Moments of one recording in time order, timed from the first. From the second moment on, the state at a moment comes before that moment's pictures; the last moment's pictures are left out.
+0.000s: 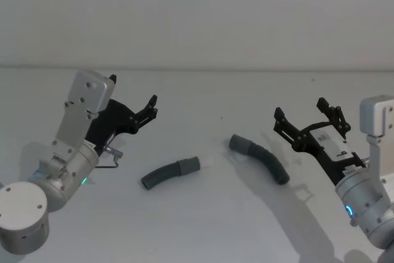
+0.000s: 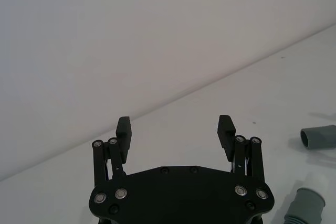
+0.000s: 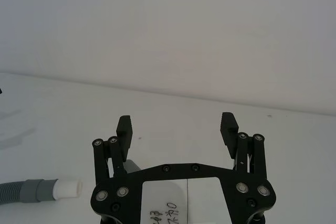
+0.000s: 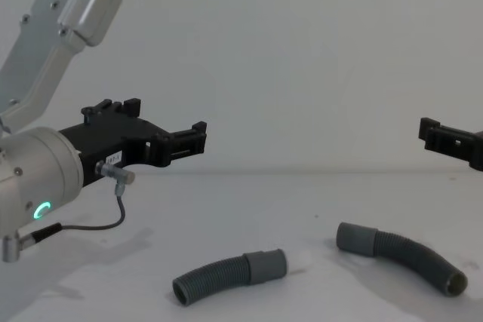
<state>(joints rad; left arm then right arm) -0.24 0.38 0.45 -1.63 -0.20 0.01 -0.01 -0.01 0.34 -0.23 -1.77 0.29 0.03 0.07</state>
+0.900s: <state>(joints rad) -0.24 0.38 0.45 -1.63 -0.20 0.01 -0.01 -0.01 0.34 -0.23 -1.77 0.29 0.03 0.07</state>
